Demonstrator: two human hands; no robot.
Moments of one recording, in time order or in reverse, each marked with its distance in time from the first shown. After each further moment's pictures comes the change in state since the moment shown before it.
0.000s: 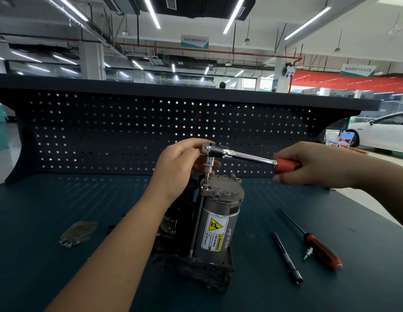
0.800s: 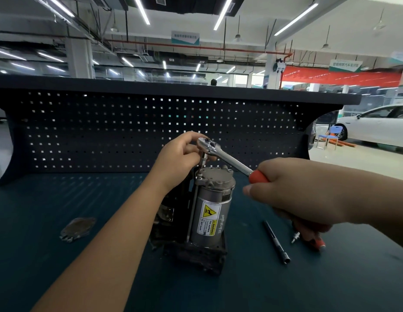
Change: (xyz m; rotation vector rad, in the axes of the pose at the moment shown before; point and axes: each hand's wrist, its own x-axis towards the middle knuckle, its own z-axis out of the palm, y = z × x) left_hand 0.003 0.000 -0.003 0.242 -0.133 0.013; right_hand -0.057 -0.105 0.007 0.068 -0.160 0.337
